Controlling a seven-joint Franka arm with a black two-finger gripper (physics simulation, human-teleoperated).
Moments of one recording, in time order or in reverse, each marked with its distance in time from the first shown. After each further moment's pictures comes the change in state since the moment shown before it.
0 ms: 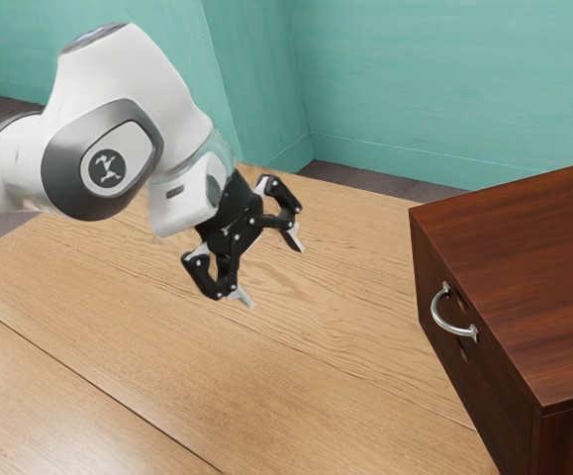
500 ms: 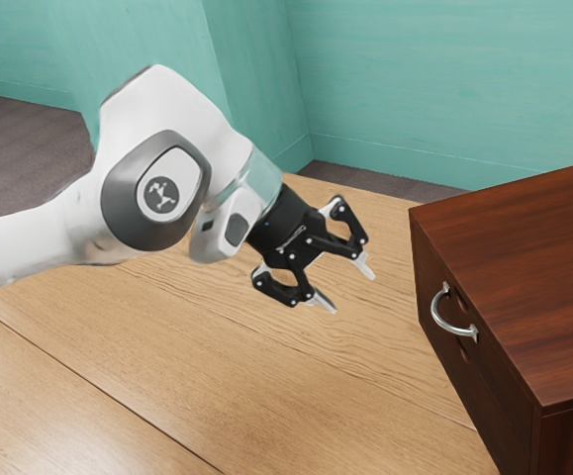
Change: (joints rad) arm -0.067 0.060 -0.010 -0.068 -0.293 0.229 0.662
